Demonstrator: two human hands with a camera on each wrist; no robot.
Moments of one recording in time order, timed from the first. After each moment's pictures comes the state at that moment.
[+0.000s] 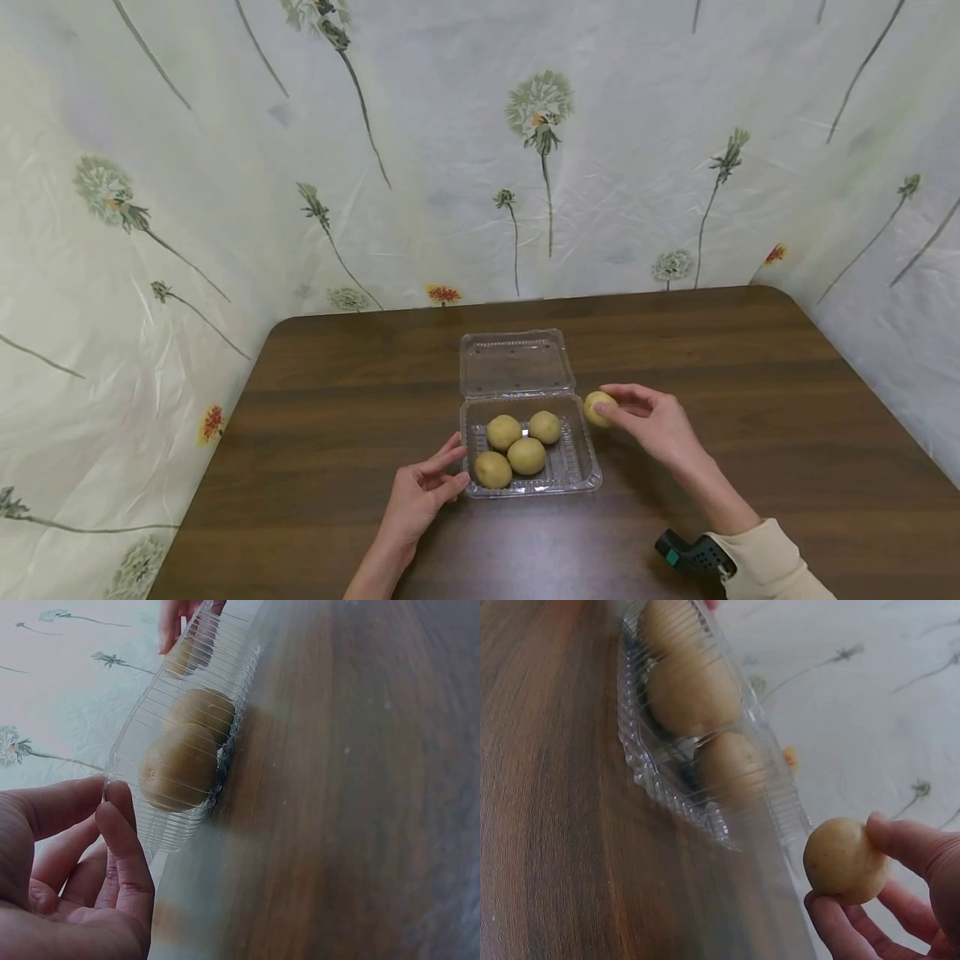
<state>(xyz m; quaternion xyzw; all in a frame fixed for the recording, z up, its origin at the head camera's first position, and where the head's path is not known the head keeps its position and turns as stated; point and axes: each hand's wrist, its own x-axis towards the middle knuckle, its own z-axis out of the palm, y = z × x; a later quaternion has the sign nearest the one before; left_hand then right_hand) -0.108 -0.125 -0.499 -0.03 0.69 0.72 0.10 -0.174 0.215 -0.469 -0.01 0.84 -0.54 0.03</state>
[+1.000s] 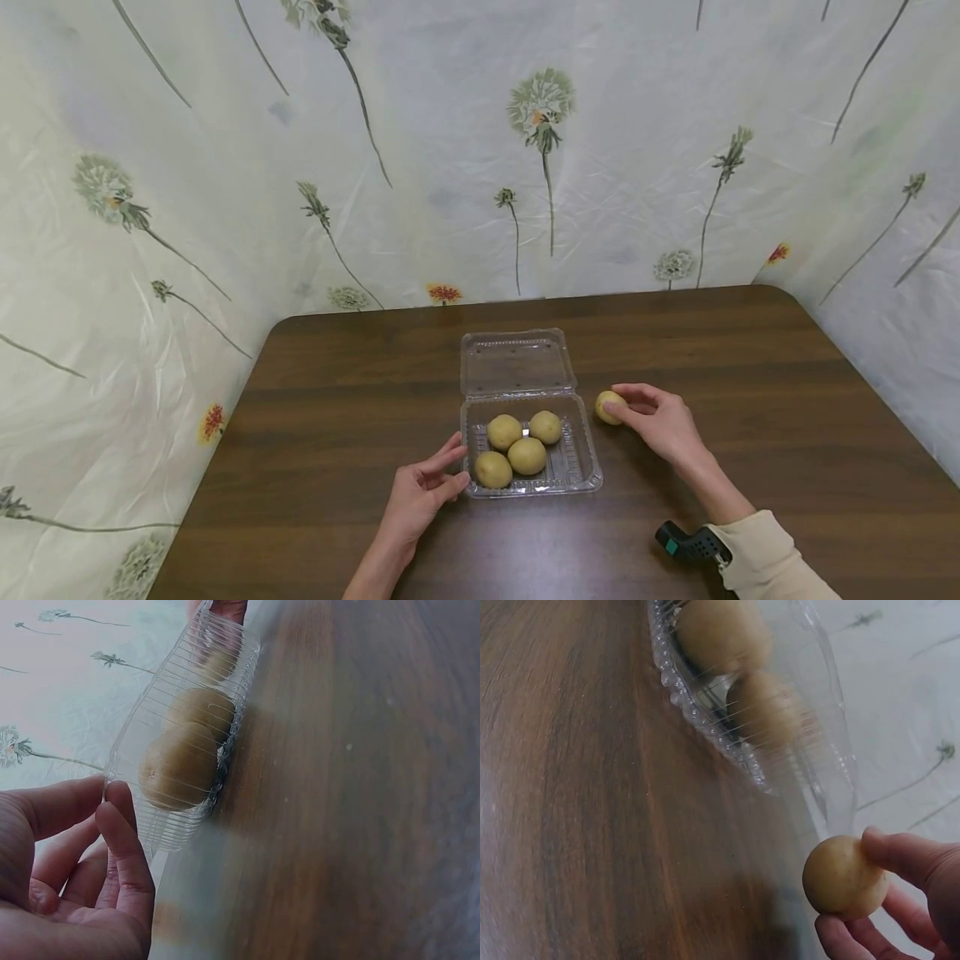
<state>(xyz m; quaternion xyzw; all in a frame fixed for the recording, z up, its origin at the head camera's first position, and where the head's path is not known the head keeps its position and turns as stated) -0.110 -0.125 -0.500 -0.03 0.69 0.71 0.10 -0.189 0.230 -0.489 0.03 0.87 -0.48 0.03</state>
